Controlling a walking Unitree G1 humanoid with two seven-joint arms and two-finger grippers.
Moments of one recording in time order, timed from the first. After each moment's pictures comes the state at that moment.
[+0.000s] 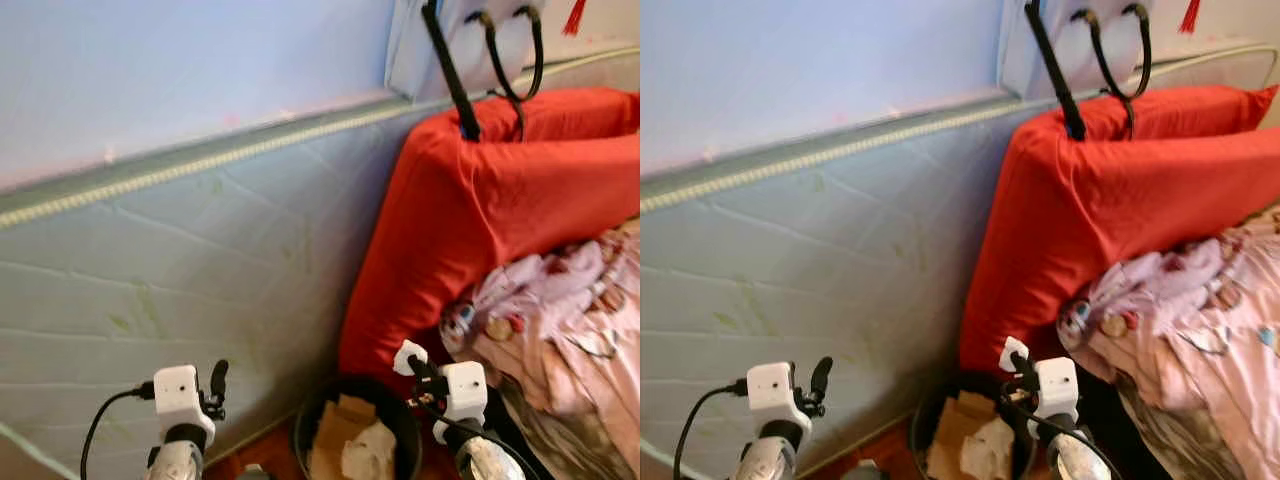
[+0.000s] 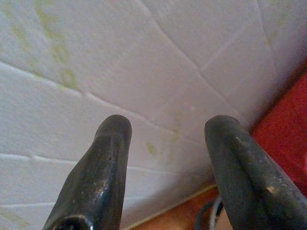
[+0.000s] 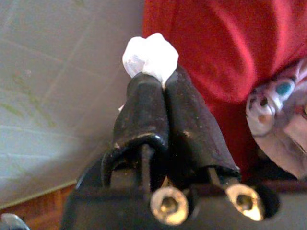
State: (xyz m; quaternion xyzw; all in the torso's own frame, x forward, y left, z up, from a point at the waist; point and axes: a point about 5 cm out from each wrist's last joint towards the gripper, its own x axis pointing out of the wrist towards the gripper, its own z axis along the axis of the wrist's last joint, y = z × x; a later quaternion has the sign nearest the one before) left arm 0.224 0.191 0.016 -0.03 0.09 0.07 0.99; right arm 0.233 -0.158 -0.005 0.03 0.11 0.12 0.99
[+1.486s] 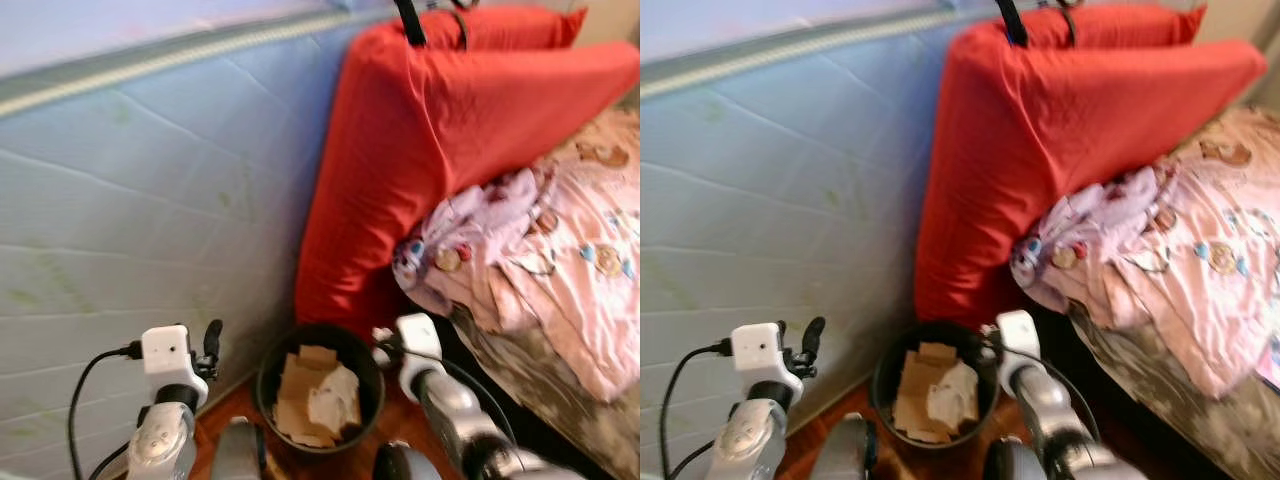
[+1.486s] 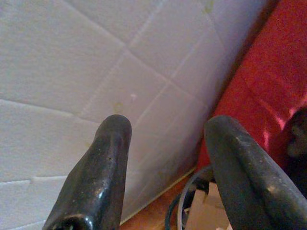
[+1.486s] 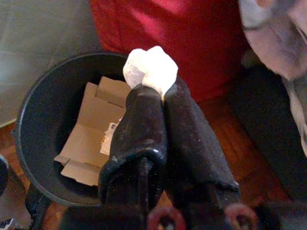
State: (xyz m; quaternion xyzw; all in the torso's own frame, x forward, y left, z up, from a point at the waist) left arm 0.243 0.200 0.071 -0.02 0.03 0.06 1.00; right arm 0.307 -0.121 0.006 -0.01 0.25 0.15 0.96
